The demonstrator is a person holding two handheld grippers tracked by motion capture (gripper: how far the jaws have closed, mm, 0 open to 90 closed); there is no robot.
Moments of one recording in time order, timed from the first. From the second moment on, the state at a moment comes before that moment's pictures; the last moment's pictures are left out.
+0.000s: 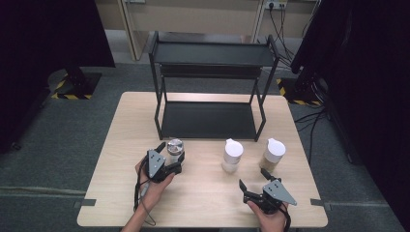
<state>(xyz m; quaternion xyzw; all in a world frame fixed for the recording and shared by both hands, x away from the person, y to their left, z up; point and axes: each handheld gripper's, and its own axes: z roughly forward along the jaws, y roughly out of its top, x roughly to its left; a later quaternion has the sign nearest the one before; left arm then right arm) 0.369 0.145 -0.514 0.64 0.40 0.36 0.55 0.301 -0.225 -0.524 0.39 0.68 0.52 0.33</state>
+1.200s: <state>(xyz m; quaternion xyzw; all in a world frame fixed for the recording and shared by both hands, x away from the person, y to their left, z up) 0.379 0.146 -0.487 0.62 0.39 0.37 0.57 0.300 -0.225 -0.524 0.39 0.68 0.52 0.33</state>
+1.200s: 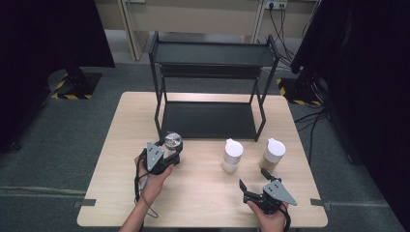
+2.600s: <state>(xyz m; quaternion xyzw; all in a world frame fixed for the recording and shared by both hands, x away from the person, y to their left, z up) 0.431 0.129 -0.438 0.61 0.39 0.39 0.57 0.300 -0.227 -0.524 0.40 0.68 0.53 0.32</state>
